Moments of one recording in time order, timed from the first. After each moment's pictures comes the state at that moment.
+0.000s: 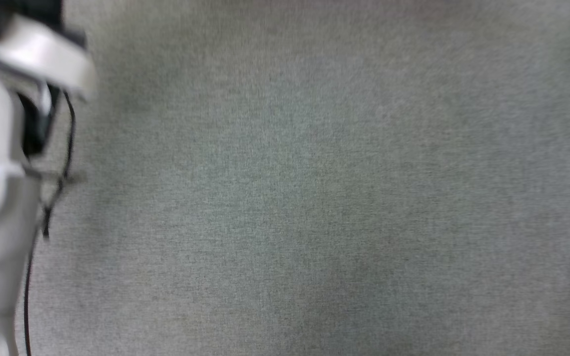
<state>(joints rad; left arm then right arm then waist) -0.96 0.47 -0.28 0.42 -0.22 -0.10 -0.26 -1.12 -0.56 0.26 0.63 0.52 0.13 0.06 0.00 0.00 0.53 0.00</state>
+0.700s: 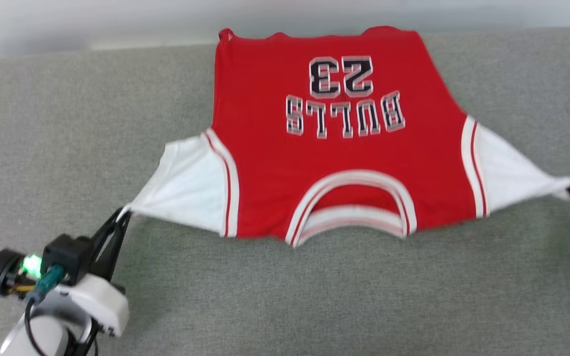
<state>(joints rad) -0.20 0.56 -0.30 0.18 -0.32 -0.04 -0.18 -0.36 -0.67 0.22 0.35 0.77 0.13 0.19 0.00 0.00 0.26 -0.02</state>
